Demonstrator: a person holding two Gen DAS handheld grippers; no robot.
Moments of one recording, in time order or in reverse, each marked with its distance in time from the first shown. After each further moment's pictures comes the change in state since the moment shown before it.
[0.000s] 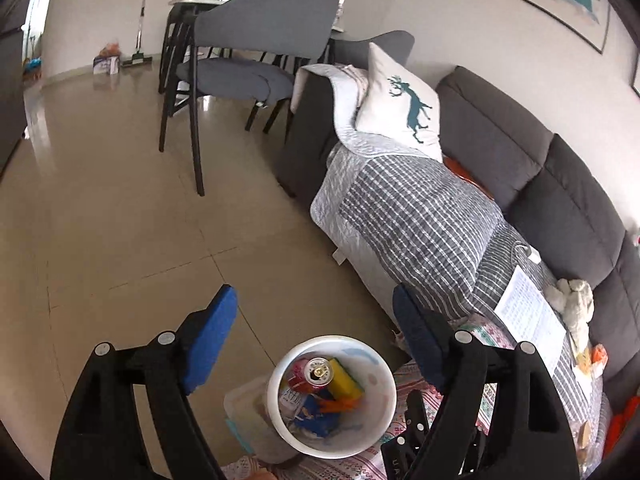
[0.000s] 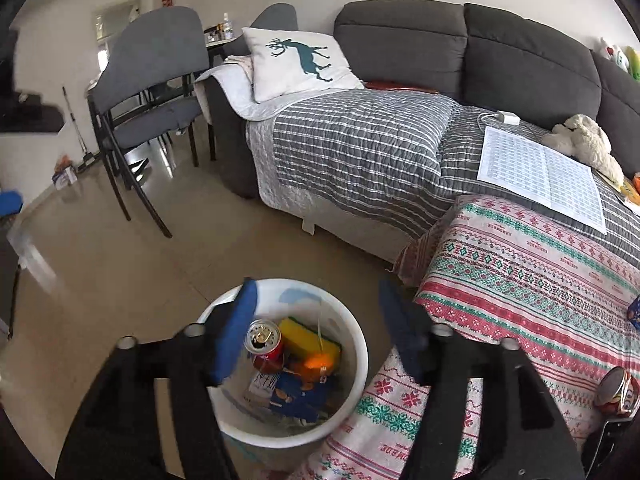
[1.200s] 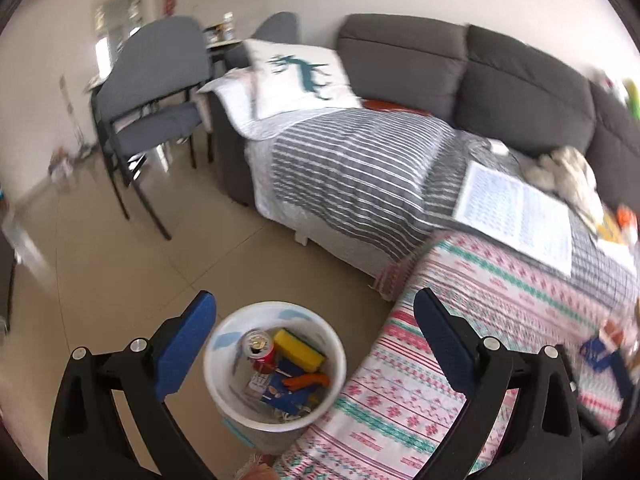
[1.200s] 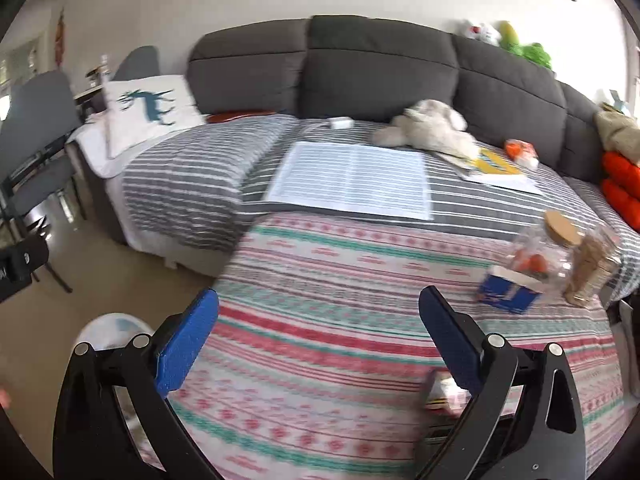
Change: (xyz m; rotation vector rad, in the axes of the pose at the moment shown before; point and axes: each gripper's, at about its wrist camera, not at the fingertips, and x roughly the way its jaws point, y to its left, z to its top) left arm -0.003 -0.183 -0.112 0.477 -0.012 0.018; right arm -0.095 -0.202 -0.007 0.200 -0.067 -0.407
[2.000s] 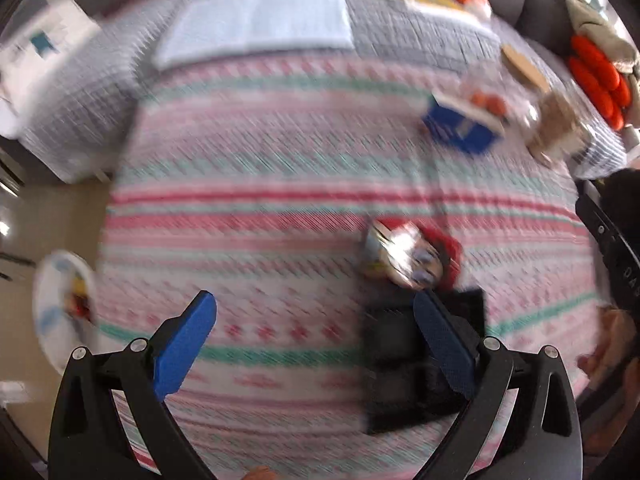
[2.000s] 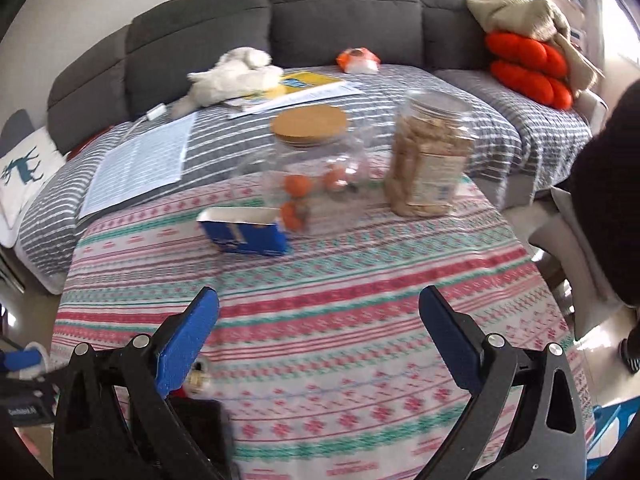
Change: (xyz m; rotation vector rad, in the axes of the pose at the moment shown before) left arm 0.012 -0.229 -0.109 0.484 0.547 -0.467; right arm 0.002 -0.268 -0.066 0.330 0.164 -0.207
